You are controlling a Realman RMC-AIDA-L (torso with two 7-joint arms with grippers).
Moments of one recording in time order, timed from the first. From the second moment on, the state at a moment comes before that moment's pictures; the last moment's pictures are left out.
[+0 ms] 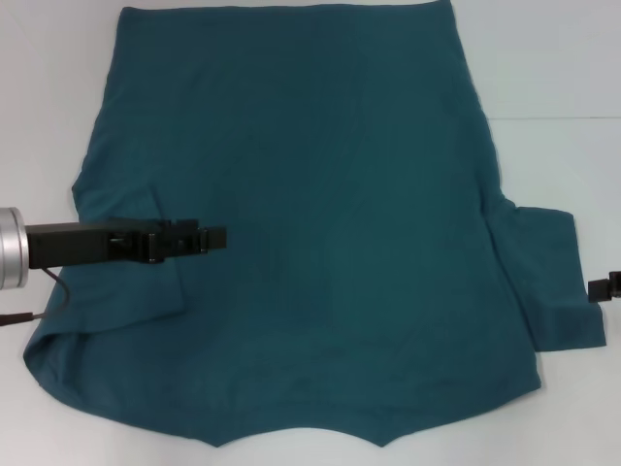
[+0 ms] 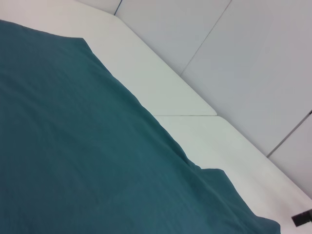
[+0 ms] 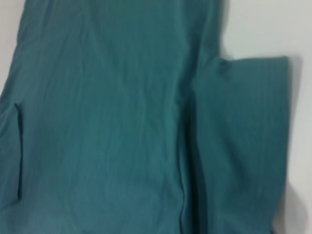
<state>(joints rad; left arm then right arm) -0.52 -2.14 0.61 1.00 2.17 1.57 -2.03 0.56 1.85 -0.59 -0.72 -2.41 -1.58 2.46</state>
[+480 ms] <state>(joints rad) -0.52 -2.15 0.61 0.99 2.16 1.56 -2.02 0.55 1.86 -0.60 -0.68 -2.42 -1.50 2.47</state>
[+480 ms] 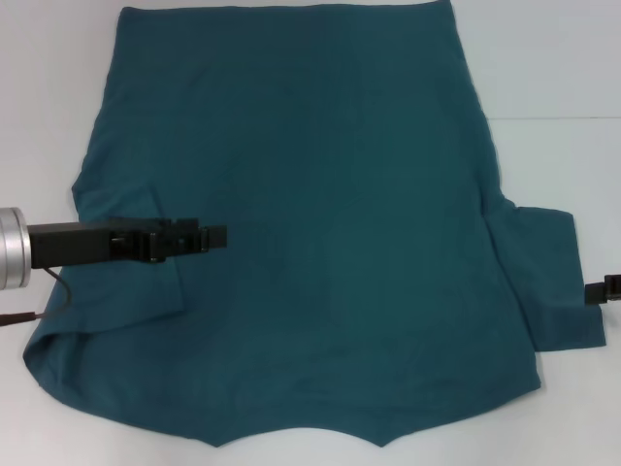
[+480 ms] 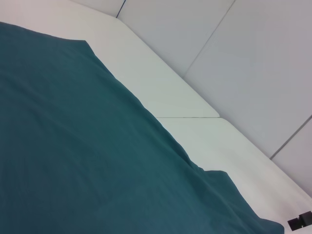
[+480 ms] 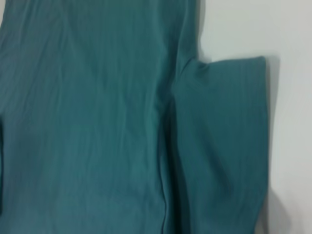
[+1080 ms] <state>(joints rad) -0.52 -2.15 0.61 0.99 2.16 1.54 -2.02 0.56 1.88 -0.61 -0.64 -2.42 -1.44 2.47</state>
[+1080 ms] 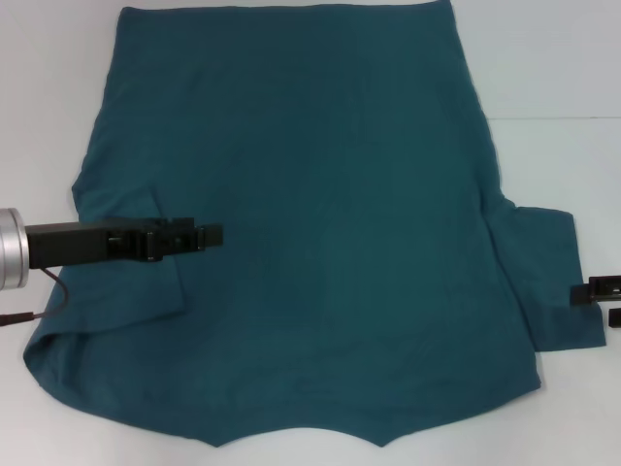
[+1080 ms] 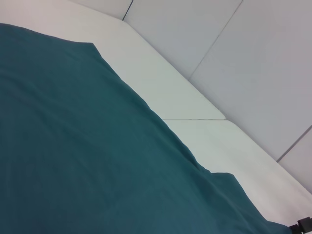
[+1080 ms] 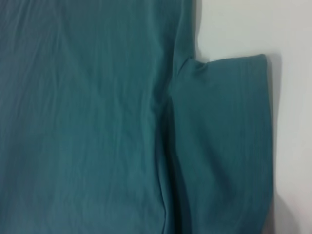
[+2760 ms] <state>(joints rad) -0.52 -2.14 0.61 0.98 2.12 1.51 -2.01 0.60 1.90 -0.61 -0.60 -2.41 -1.38 2.46</state>
